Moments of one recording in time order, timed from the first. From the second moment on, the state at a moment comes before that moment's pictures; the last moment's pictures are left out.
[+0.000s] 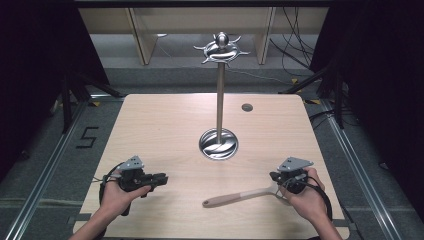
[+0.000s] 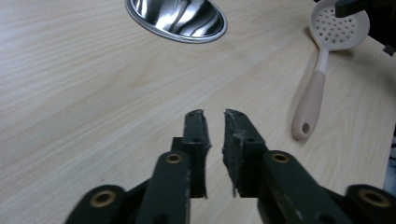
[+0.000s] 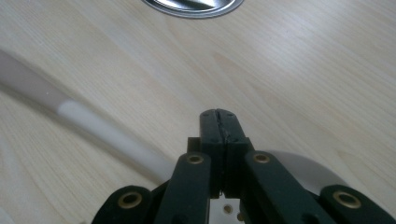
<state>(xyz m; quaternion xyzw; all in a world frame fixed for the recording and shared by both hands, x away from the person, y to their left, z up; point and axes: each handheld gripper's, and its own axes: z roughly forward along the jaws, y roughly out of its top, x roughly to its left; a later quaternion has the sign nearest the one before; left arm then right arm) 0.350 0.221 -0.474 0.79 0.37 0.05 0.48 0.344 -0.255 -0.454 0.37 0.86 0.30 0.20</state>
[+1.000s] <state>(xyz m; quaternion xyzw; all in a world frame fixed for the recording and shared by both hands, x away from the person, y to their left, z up) 0.322 0.168 -0.466 0.85 0.29 0.02 0.43 0.346 -0.316 -0.430 0.53 0.78 0.25 0.22</state>
